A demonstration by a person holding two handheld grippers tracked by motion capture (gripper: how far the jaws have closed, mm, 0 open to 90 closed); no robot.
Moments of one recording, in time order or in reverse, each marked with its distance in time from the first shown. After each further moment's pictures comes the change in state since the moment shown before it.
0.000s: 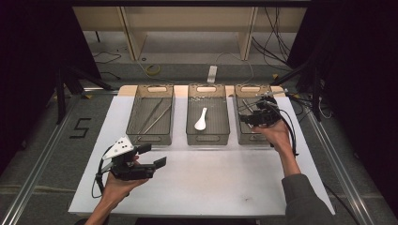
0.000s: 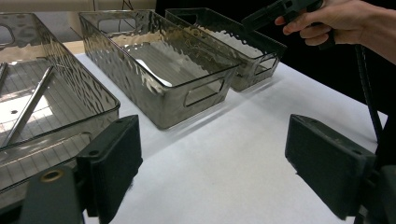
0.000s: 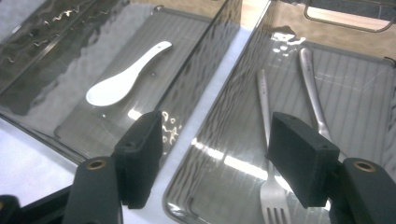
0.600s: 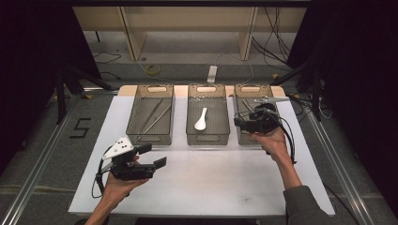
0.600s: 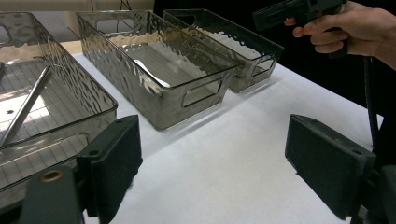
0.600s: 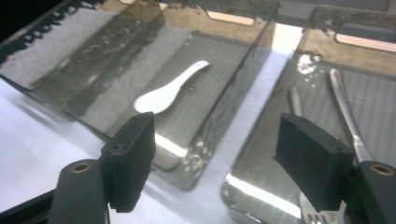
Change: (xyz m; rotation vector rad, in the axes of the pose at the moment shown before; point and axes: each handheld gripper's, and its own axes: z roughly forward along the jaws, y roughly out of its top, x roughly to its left) left arm 0.000 0.000 0.000 -0.004 -0.010 -0.008; right arm 0.030 -0.016 -0.021 -0.119 0.069 -0.027
